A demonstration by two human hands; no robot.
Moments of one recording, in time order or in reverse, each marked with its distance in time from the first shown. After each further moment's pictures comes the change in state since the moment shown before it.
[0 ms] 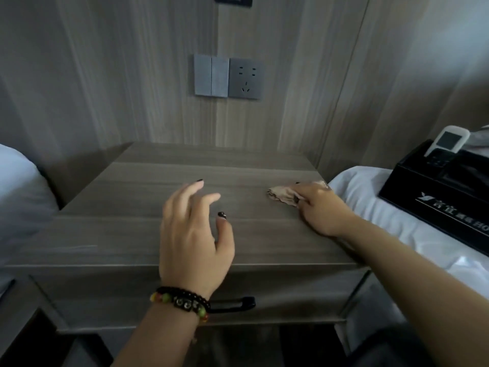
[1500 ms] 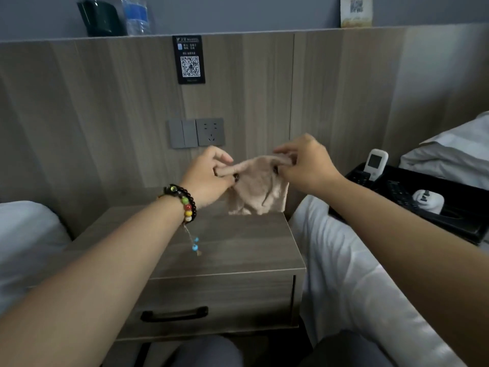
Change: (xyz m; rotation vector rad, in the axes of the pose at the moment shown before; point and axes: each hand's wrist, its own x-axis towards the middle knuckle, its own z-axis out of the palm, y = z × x) left_hand 0.105 0.150 -0.002 -0.307 -0.381 -0.093; right_hand -0.036 -0.004 -0.158 0.214 0.476 0.005
